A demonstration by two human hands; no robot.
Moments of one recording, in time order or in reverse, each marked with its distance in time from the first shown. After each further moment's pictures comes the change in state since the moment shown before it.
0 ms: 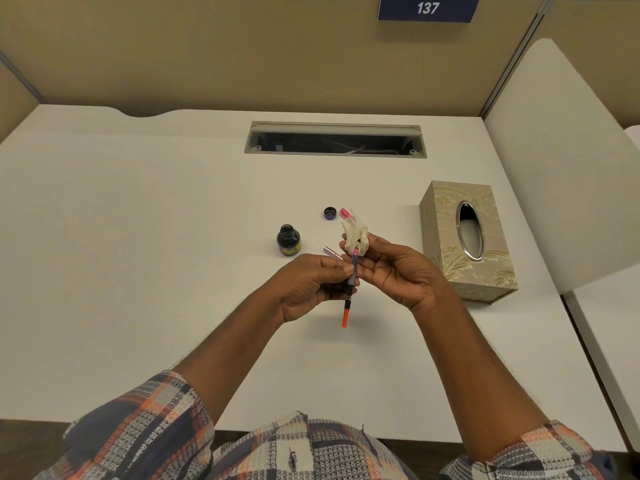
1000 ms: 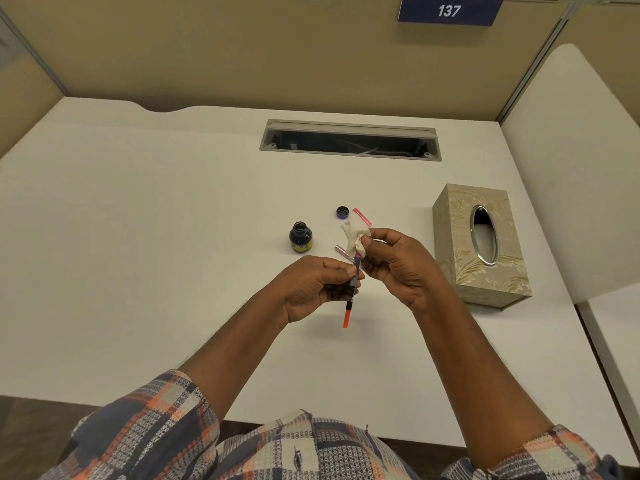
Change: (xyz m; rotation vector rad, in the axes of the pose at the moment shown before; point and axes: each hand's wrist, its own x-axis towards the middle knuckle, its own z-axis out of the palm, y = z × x) left_hand -0.009 -0.004 -0.006 -0.043 0.072 -0.011; right_hand 0.003 0.011 0.019 -0.496 0.236 -0.240
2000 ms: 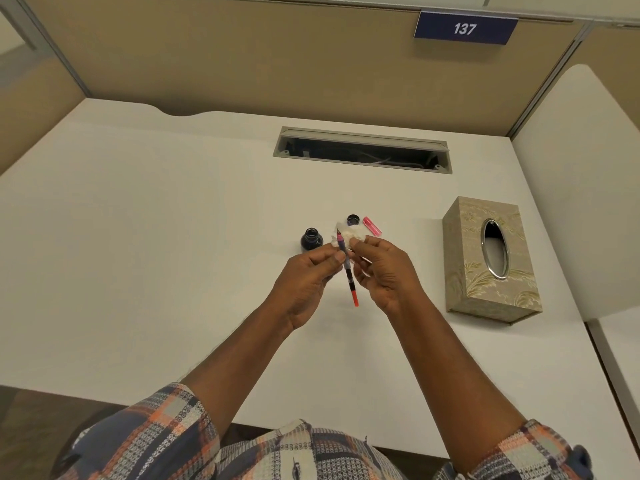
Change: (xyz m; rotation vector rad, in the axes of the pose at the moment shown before) left_hand -0.002 -0.007 -0.015 -0.180 0.155 0.343; right_hand 0.012 0.017 0.038 0.059 0.170 0.071
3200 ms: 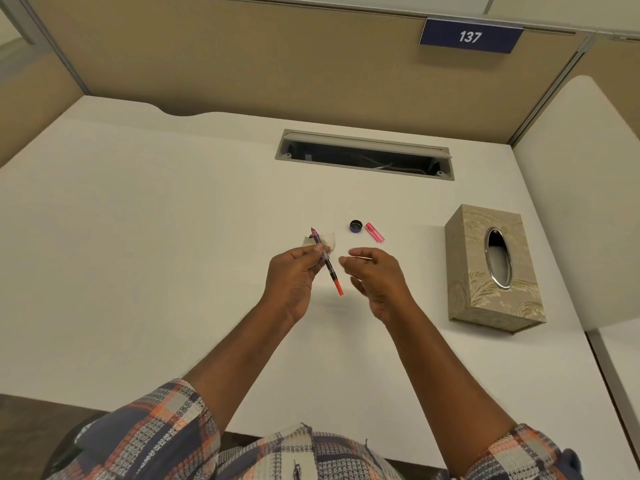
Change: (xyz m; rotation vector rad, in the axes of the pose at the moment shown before) left_hand 0.024 0.001 -0.021 -0.163 0.312 0.005; right_hand 0.018 0.019 0.006 -0.314 0.005 -0.120
